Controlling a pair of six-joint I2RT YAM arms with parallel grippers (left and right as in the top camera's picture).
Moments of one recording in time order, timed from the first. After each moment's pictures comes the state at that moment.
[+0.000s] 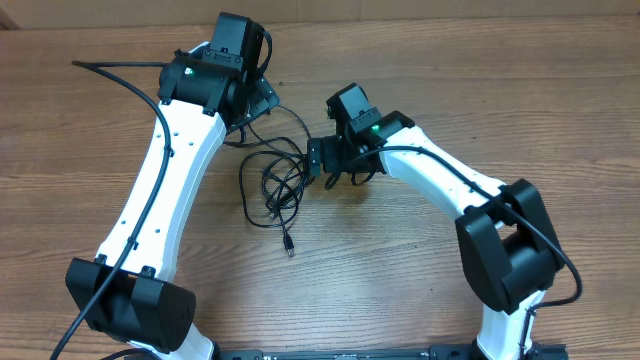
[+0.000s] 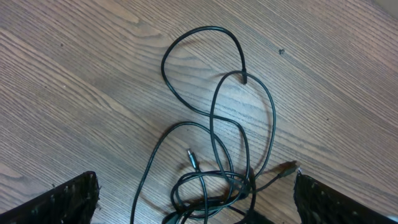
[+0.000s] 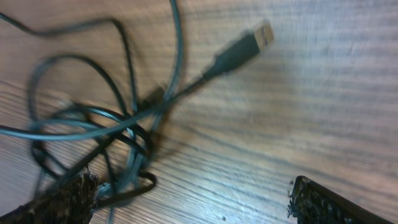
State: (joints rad) left arm -0.28 1.77 1.80 -1.20 -0.27 -0.86; right arm 0.56 2.01 1.46 -0.65 -0.17 0.46
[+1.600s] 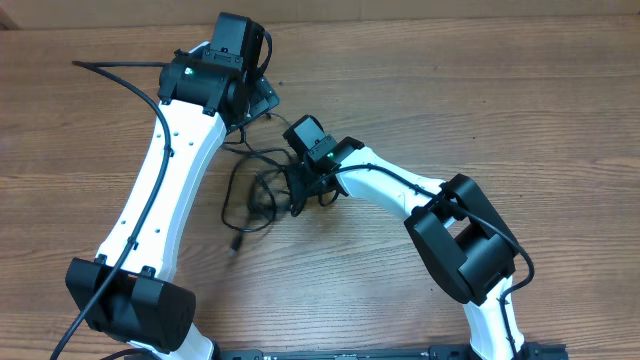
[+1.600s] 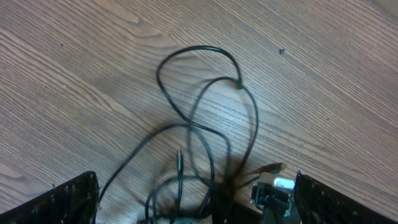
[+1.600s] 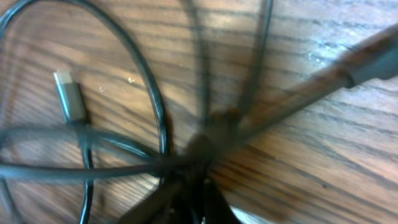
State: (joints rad) left arm -0.28 1.77 1.80 -1.20 -0.27 -0.86; right arm 0.71 2.15 1.48 -0.53 -0.14 0.47
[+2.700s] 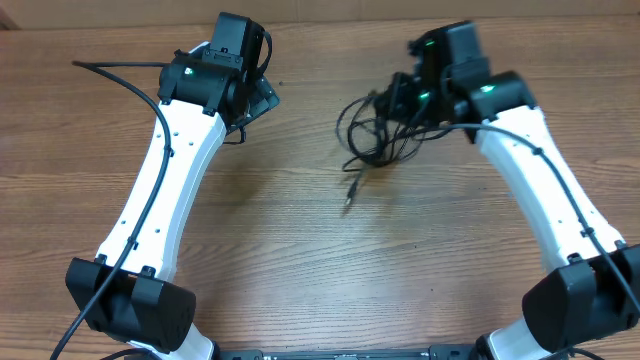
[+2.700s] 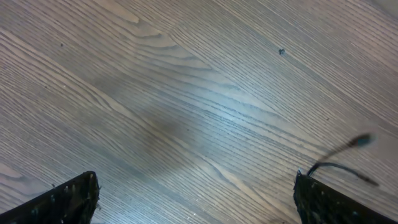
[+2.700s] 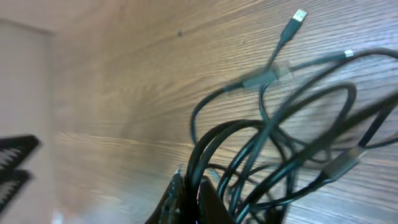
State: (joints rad) left arm -0.28 1.77 1.80 -1.20 -0.27 -0.86; right arm 0.25 1.73 1.60 -0.82 -0.43 0.55
